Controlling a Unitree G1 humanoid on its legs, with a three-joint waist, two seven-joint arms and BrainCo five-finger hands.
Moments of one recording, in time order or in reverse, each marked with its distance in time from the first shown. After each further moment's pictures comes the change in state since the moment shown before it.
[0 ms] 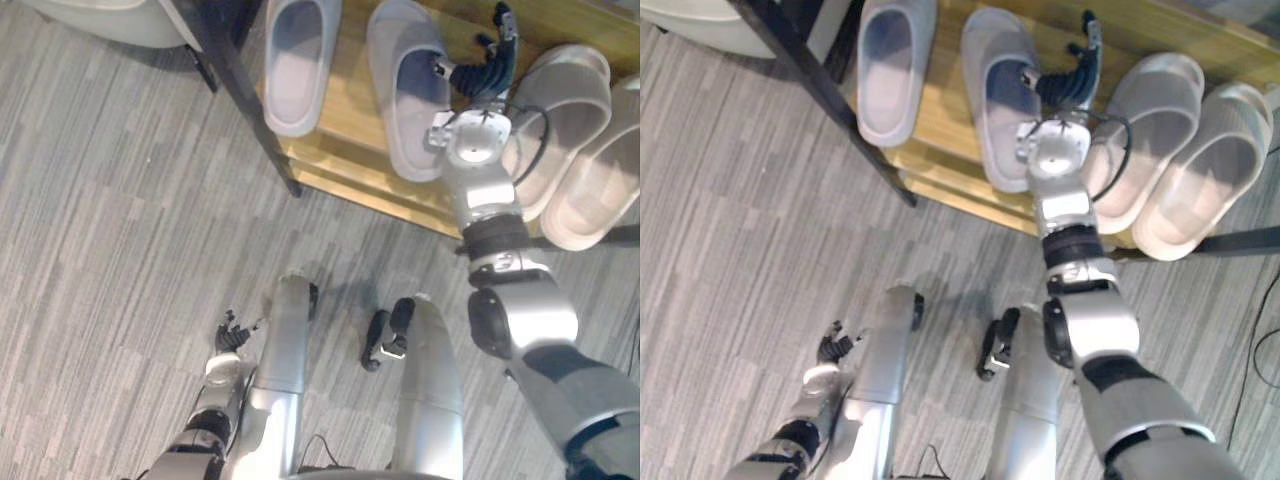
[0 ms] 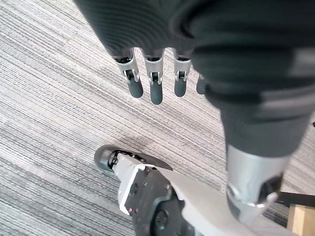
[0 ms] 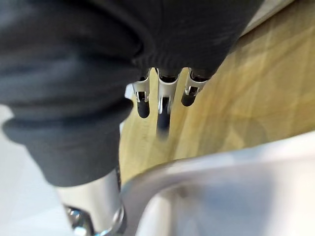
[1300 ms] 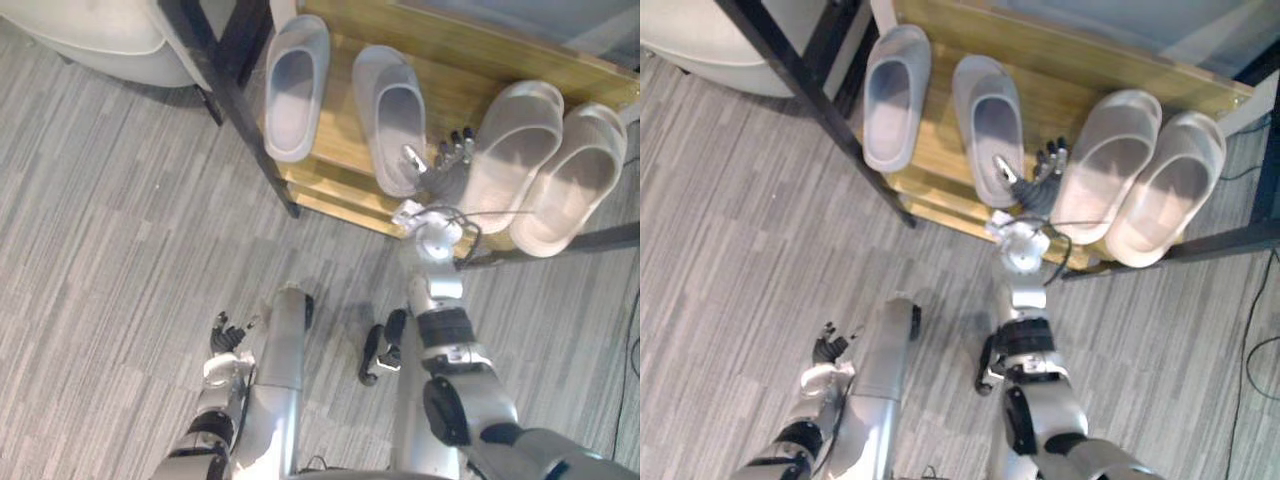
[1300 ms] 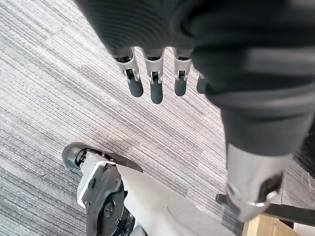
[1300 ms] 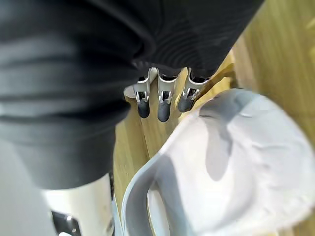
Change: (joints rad) left arm 0.009 -0.031 0.091 -0.044 0.020 0.008 0.010; right arm 0.505 0.309 -0.033 -0.374 0.237 -0.156 0.014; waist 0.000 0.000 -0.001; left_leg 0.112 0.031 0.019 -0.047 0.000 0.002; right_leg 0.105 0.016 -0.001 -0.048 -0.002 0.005
